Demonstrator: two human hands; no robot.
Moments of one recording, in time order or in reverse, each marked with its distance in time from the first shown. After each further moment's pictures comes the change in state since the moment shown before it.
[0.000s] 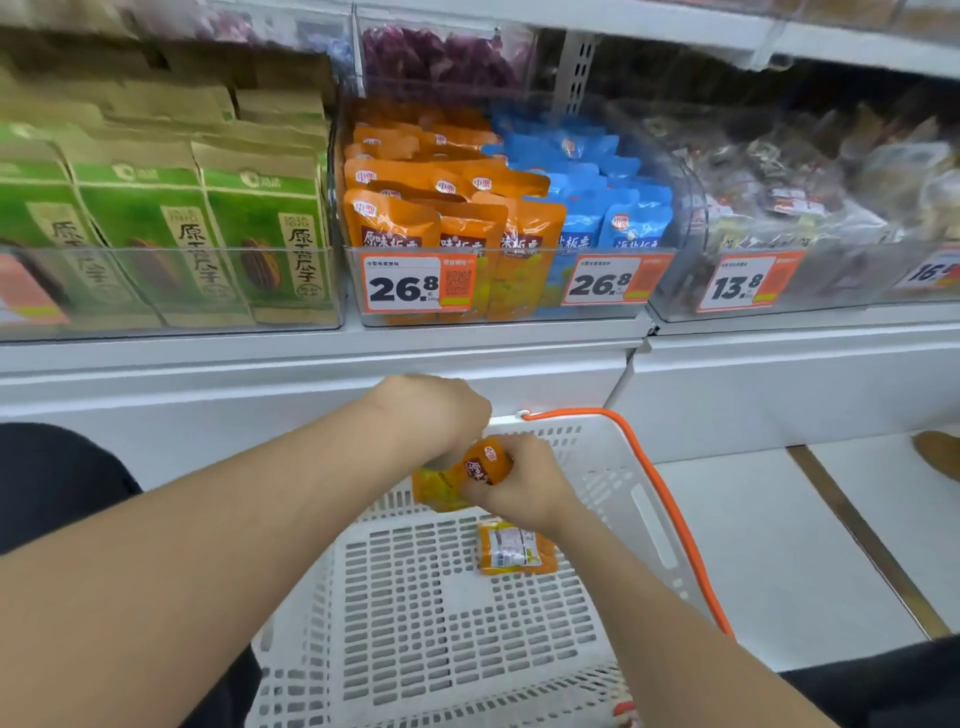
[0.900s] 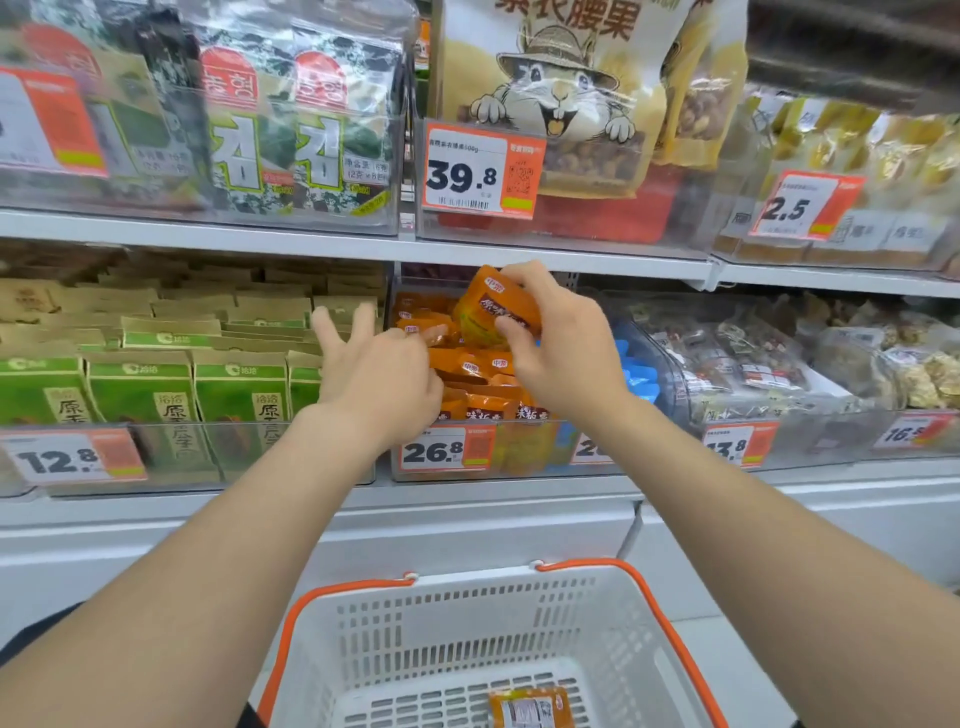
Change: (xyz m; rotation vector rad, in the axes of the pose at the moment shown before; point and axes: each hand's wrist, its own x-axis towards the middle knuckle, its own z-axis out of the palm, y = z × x) left_hand -0.046 -0.109 -0.084 -0.203 0.799 -0.495; right_hand 0.078 -0.227 -0.159 -0.419 0.639 -0.709
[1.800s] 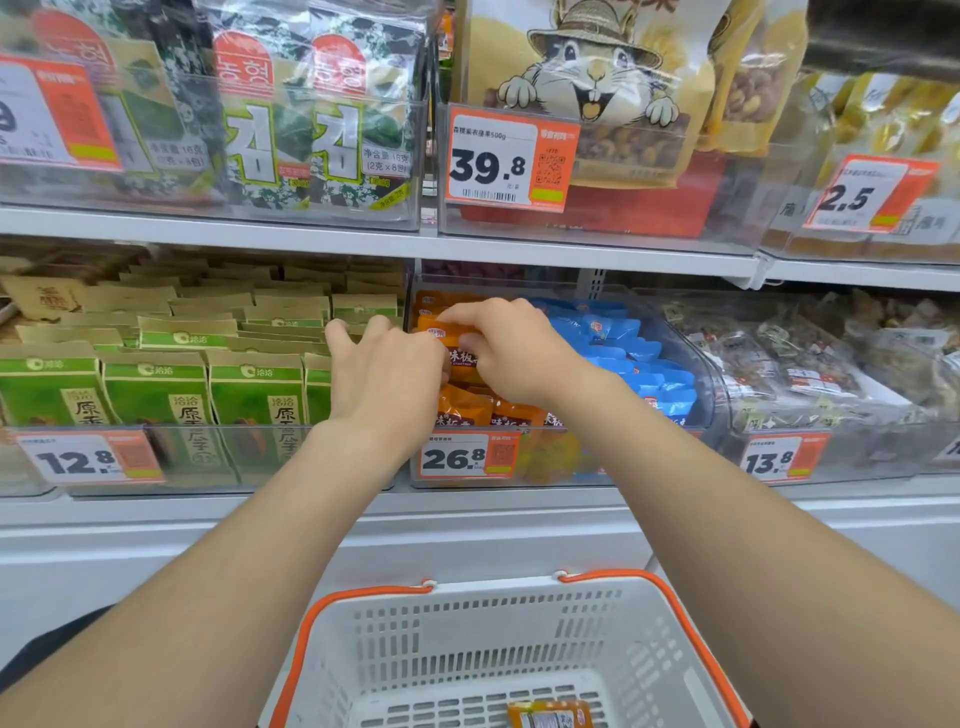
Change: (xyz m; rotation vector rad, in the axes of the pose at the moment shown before) left_hand 0.004 -0.003 0.010 -0.025 0.137 -0.065; right_hand 0.037 -0.008 0.059 -0.088 -0.490 0.024
